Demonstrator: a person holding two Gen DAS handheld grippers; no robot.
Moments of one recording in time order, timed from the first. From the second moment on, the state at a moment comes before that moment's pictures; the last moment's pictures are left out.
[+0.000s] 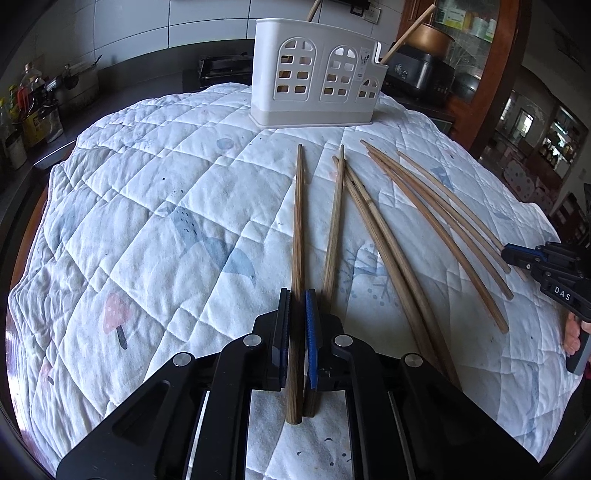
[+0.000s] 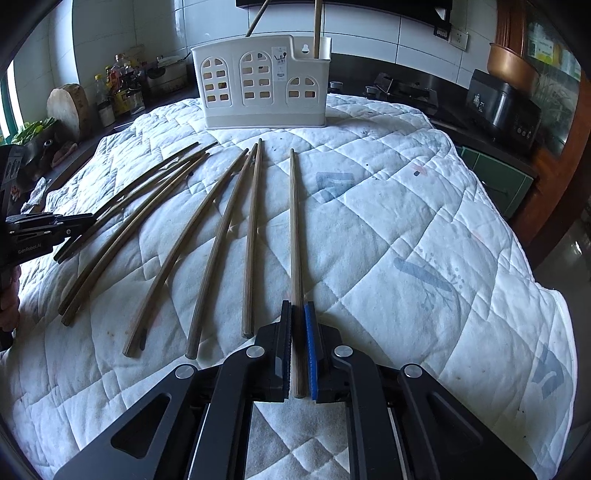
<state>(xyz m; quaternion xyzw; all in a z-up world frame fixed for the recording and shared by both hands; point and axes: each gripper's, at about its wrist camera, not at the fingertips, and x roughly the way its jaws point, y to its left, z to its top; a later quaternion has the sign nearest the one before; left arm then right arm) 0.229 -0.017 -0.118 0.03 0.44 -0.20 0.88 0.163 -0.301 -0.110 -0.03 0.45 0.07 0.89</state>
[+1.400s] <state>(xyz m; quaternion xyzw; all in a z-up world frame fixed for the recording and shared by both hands) 0.256 -0.009 0.006 -0.03 0.34 -0.22 0.91 0.246 -0.292 0.096 -0.06 0.31 0.12 0.94</state>
